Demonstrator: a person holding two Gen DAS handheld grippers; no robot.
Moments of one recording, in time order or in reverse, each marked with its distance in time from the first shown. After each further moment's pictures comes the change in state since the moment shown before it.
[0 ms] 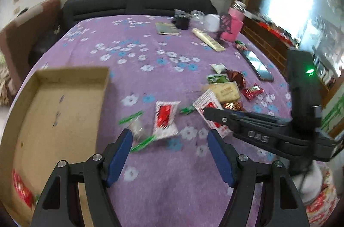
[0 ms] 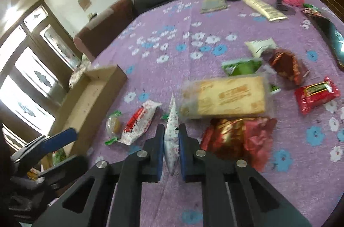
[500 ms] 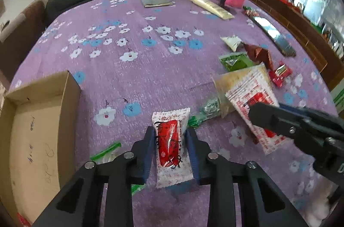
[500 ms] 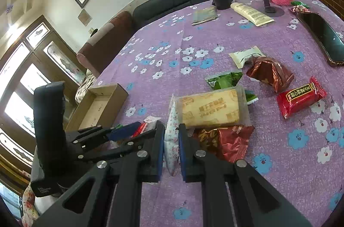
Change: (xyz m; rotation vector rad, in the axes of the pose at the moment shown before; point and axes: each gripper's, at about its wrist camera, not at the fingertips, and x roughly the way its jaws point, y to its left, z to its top) left arm 0.086 -0.010 0.028 0.082 0.179 0.038; right arm -0.020 -0.020 0.008 0.067 -0.051 0.047
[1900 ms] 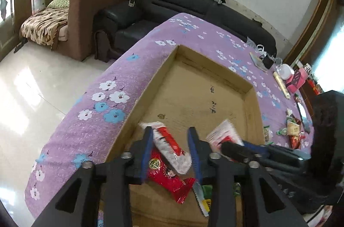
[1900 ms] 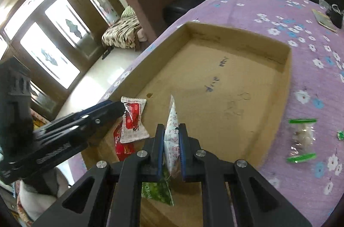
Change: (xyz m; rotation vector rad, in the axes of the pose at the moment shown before) left arm -0.145 0.234 -0.140 -0.549 -0.224 0.098; right arm 0.124 0.253 -0.056 -0.348 0.277 0.105
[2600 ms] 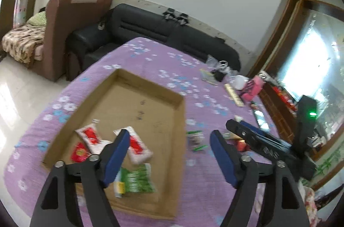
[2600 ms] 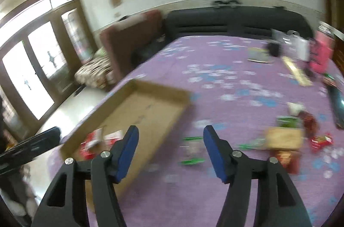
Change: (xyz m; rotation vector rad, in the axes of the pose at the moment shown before) left arm -0.068 -0.089 -0.030 0.052 -0.153 -0.222; right arm -0.135 -0.084 -0.022 0.048 -0.320 -0.241
